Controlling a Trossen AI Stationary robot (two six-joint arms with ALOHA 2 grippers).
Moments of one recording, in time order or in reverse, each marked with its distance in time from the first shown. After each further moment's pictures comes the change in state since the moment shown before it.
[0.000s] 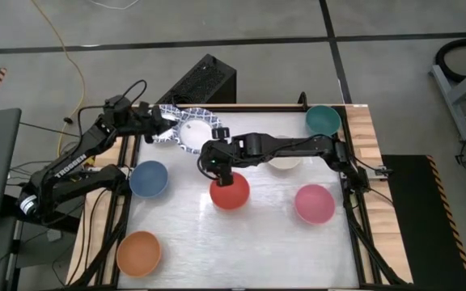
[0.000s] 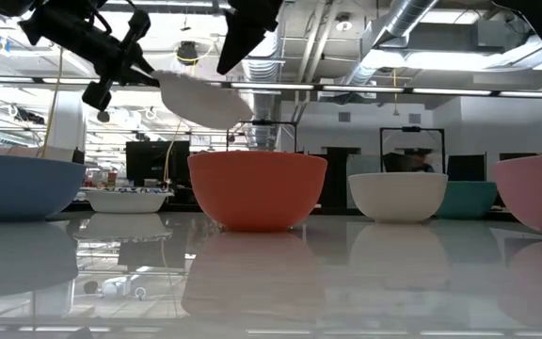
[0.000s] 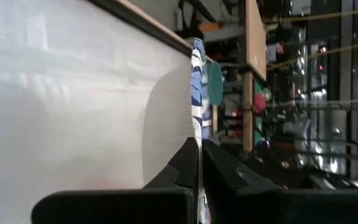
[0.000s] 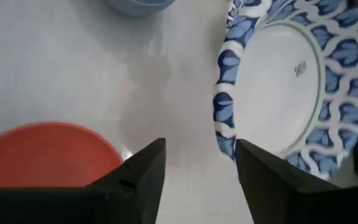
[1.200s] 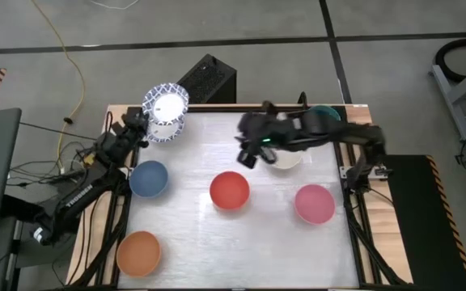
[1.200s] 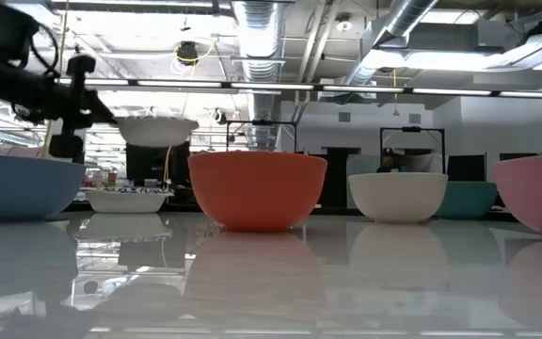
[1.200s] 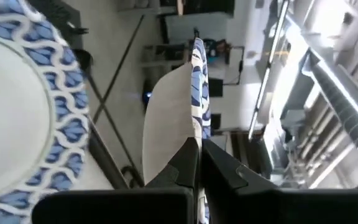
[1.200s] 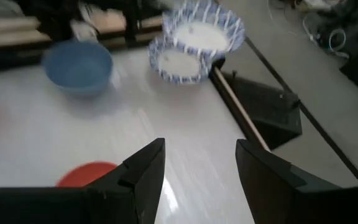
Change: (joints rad) left arm 0.073 -0.510 -0.610 0.483 -0.650 -0.284; right arm 0.039 -0.343 0.000 -0.167 0.149 0.490
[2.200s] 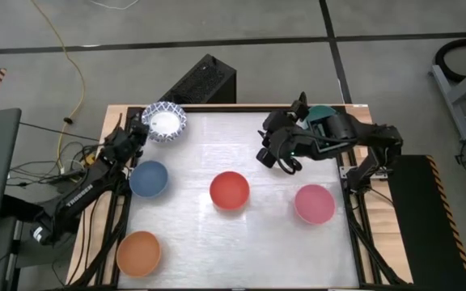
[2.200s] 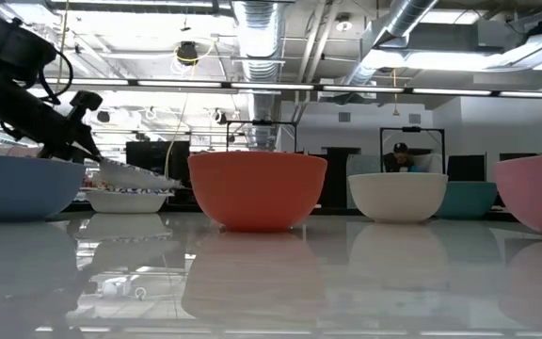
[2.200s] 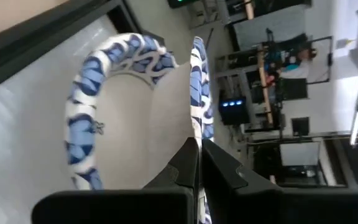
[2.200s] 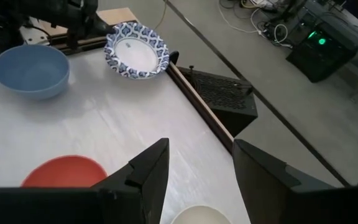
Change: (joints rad) left arm 0.000 0.016 0.006 -0.309 -0.079 0.144; right arm 0.118 -0.092 0.000 -0.211 0.258 0.205
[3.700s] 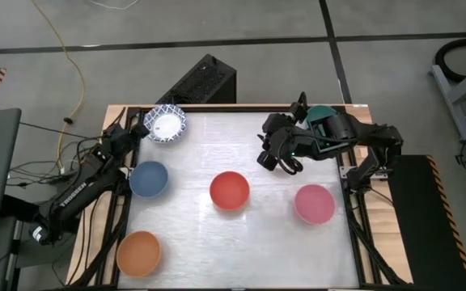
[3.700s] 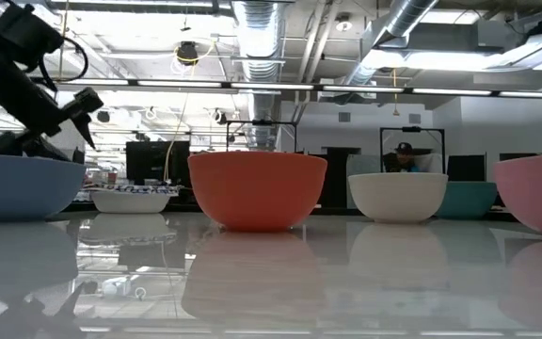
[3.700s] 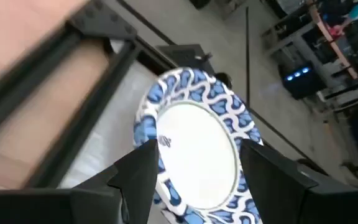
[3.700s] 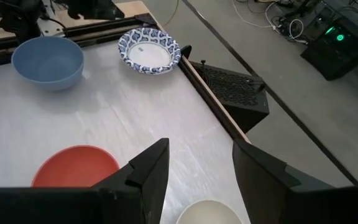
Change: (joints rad) left arm 0.000 0.016 0.187 -0.355 -0.071 0.385; right arm 0.000 0.000 0.000 -0.003 -0.057 -0.009
